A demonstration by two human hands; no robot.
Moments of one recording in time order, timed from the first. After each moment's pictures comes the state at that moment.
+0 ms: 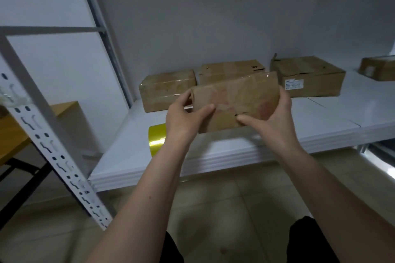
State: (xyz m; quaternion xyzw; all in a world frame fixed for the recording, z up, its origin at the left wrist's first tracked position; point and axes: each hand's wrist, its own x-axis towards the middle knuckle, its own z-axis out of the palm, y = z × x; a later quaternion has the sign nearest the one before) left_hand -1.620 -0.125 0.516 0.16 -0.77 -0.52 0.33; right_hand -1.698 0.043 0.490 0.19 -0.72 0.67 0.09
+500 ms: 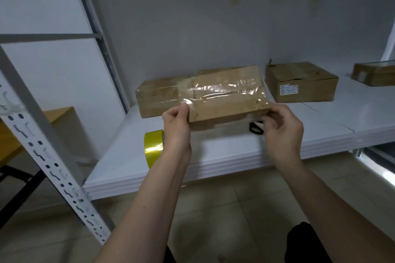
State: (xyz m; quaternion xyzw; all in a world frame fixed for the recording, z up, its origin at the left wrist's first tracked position) left_hand -1.632 -0.121 0.505 0.20 -0.56 -0.72 0.36; right_hand -1.703 0.050 0.474 0.17 -0.67 0.69 0.20
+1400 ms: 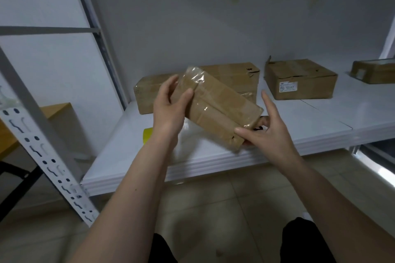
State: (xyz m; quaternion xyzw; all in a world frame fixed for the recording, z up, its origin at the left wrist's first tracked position) left_hand -1.627 -0.138 0.528 0.11 -0.69 -0.59 0.40; right_hand -1.691 0.055 0.477 0.24 -0.70 0.67 0.00
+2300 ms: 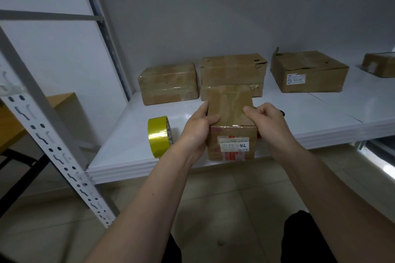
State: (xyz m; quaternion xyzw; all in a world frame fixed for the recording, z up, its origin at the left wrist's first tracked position) left_hand -1.624 -0.104 0.490 0.10 -0.64 -0.75 0.14; right_hand -1.695 0.034 0.484 0.15 -0.74 0.66 -0.04
